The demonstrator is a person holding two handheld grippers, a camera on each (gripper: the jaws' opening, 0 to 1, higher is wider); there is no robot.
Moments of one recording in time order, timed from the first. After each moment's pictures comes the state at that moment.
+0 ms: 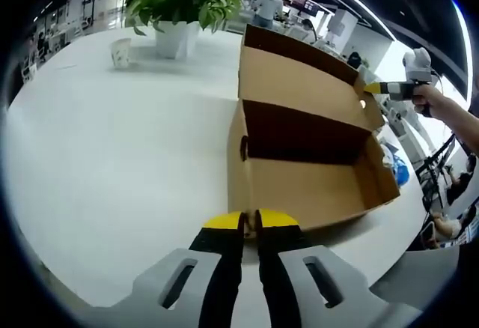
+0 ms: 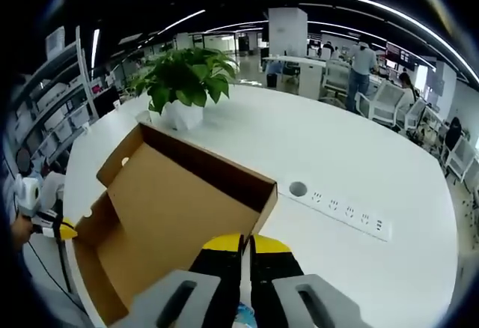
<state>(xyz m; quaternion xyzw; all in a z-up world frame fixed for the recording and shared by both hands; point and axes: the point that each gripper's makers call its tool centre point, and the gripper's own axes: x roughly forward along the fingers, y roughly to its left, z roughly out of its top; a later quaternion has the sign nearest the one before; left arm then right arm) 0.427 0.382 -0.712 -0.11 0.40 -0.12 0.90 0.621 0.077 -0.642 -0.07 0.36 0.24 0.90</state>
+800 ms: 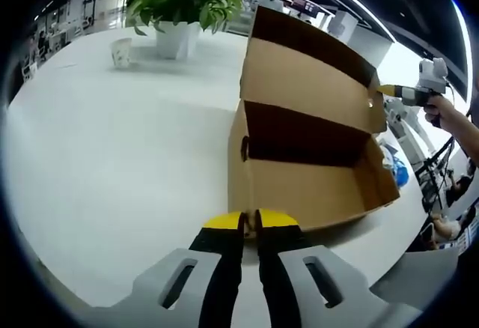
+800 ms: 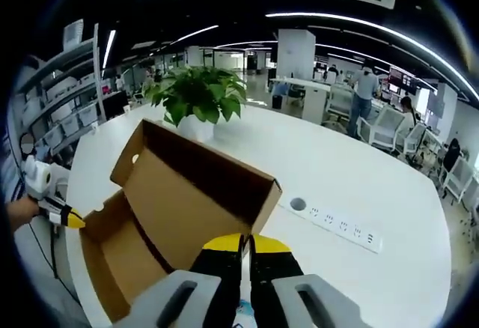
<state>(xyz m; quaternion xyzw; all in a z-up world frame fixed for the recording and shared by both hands) 0.427 0.382 -0.712 -0.11 0.40 -0.12 0.90 0.593 0.078 -0.613 -0.09 0.29 0.26 0.92</state>
